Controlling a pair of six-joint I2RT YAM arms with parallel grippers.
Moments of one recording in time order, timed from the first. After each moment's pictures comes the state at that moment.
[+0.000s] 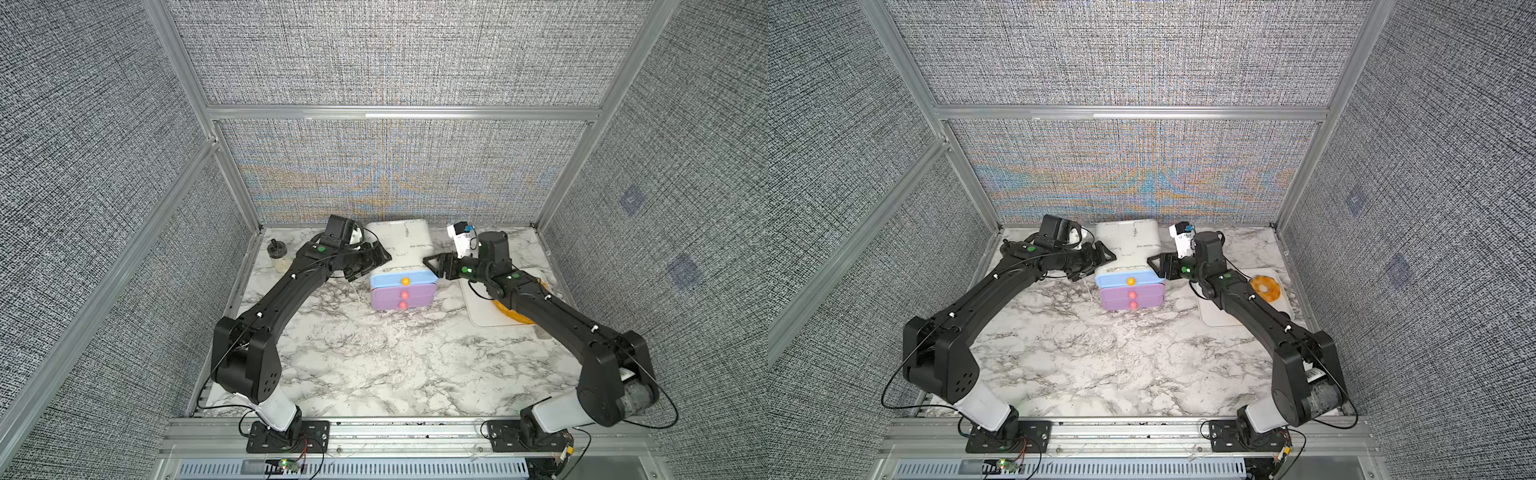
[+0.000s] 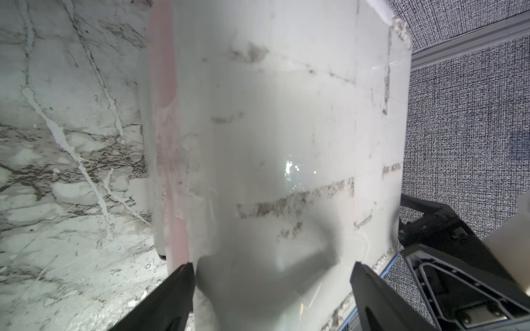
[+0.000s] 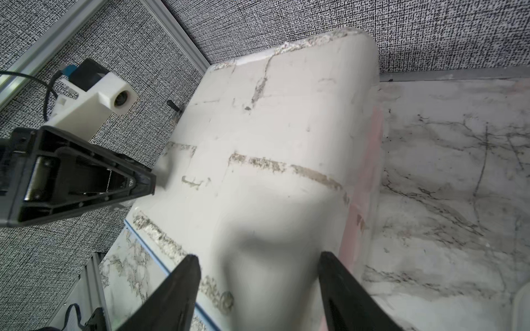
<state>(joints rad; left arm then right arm) -0.43 1.63 1.43 -0.62 0.44 -0.72 0.37 1.47 1.07 -0.06 -0.47 0.36</state>
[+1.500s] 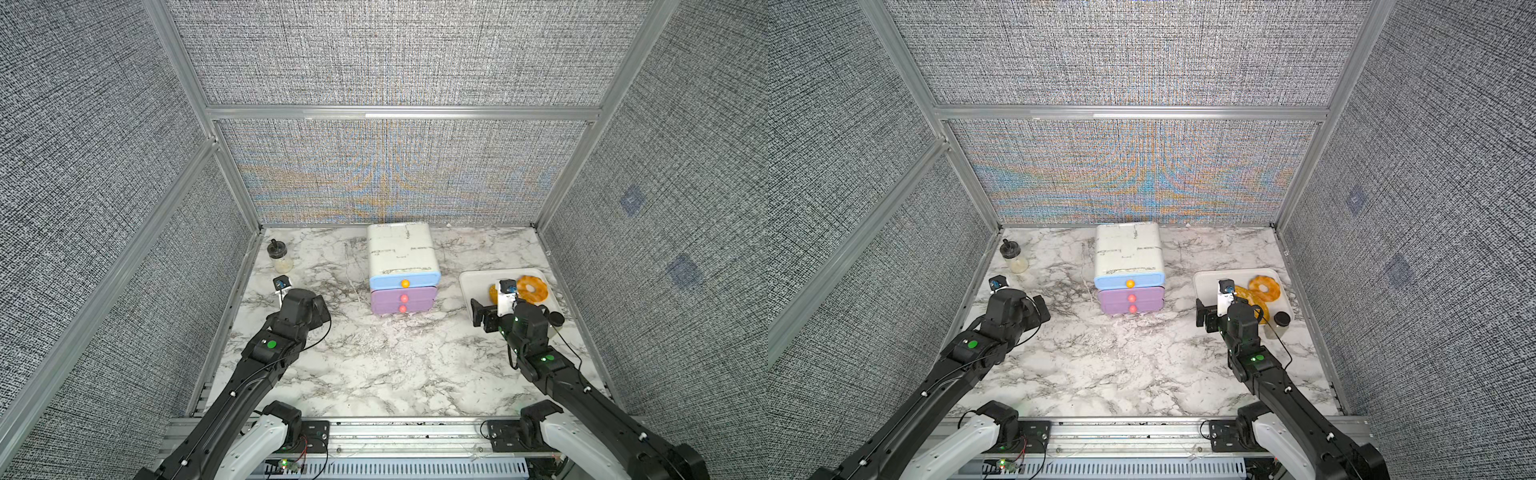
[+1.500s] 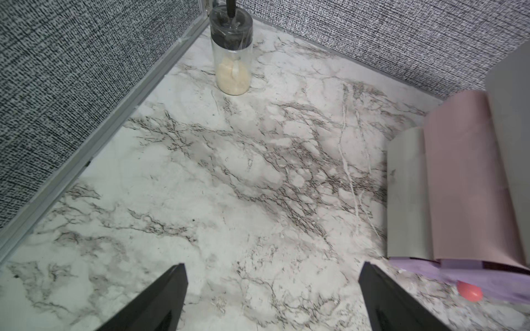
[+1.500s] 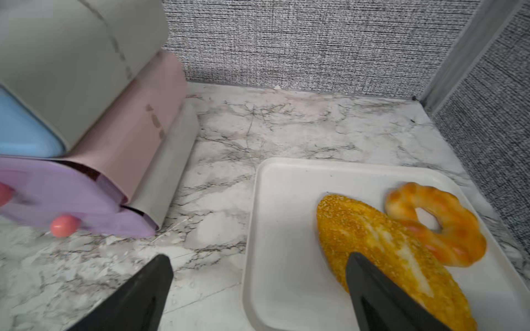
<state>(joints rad) -0.40 0.88 0.71 -0.58 -0.43 -0.57 0.27 0.90 0.34 0.21 0.13 0.05</state>
